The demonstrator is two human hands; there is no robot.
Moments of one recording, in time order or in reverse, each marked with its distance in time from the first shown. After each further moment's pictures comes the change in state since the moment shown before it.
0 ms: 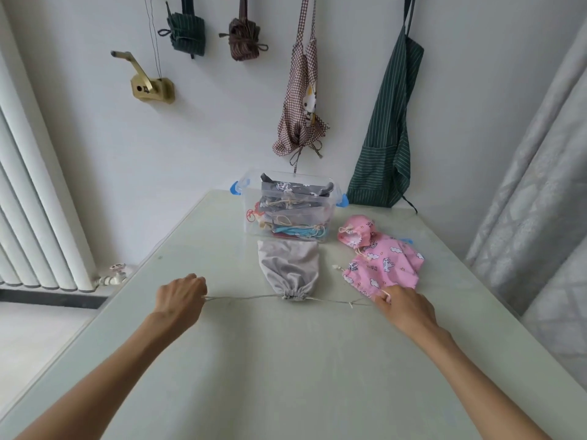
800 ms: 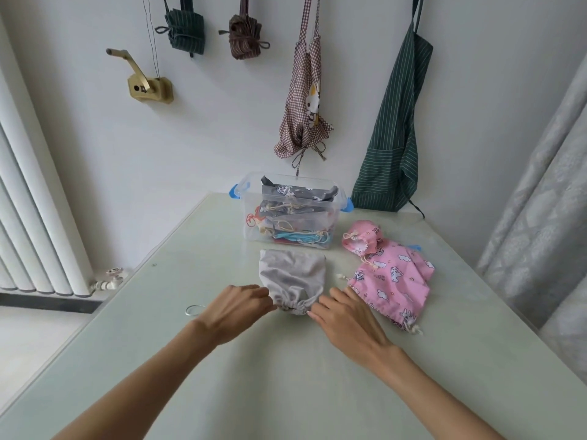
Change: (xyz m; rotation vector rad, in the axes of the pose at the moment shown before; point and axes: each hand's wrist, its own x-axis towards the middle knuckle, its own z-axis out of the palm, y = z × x) left_hand 0.012 0.064 -0.006 -0.018 0.316 0.750; right_hand 0.000 -0.075 0.034 -0.166 0.565 -0.863
